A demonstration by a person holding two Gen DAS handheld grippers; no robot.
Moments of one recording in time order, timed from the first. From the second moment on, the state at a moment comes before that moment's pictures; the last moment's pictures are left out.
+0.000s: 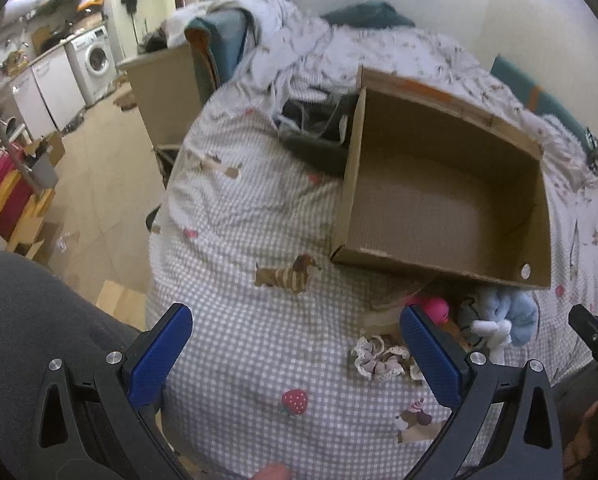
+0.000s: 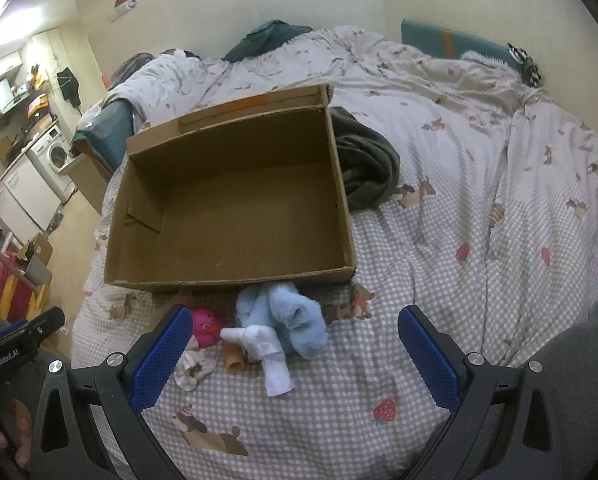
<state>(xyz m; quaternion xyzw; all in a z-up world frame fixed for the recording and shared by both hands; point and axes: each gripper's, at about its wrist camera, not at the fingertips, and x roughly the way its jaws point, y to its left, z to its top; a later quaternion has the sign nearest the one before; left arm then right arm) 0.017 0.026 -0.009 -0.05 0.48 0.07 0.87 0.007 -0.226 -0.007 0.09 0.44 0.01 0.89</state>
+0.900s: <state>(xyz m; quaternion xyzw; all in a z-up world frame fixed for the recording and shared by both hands) 0.053 -0.001 -0.079 -0.17 0.64 -0.07 0.75 0.019 -0.233 -0.026 0.13 0.47 0.01 0.87</state>
